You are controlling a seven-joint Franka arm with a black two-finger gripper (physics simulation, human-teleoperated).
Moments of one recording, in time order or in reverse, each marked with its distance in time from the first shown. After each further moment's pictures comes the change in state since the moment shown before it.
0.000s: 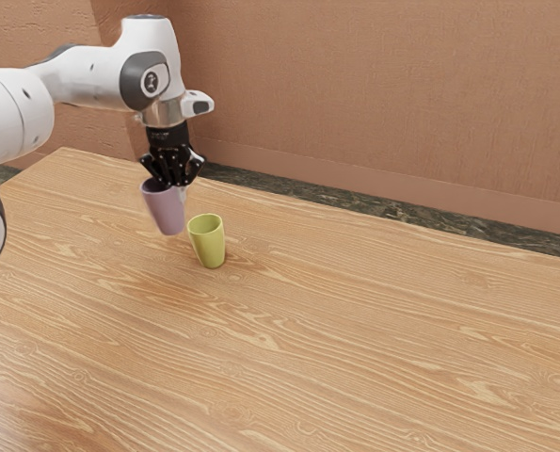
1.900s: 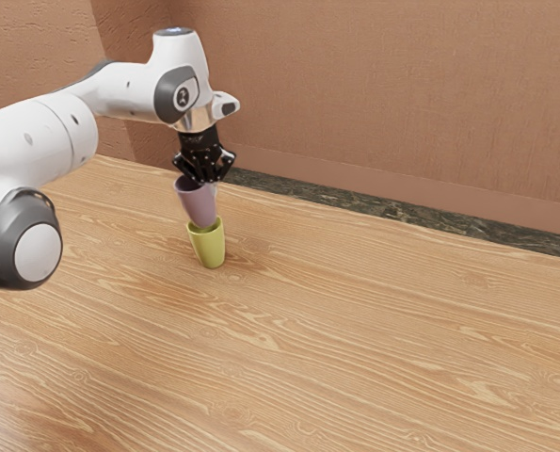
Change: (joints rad) arm 0.024 0.269 -0.049 0.309 0.013 0.071 -0.146
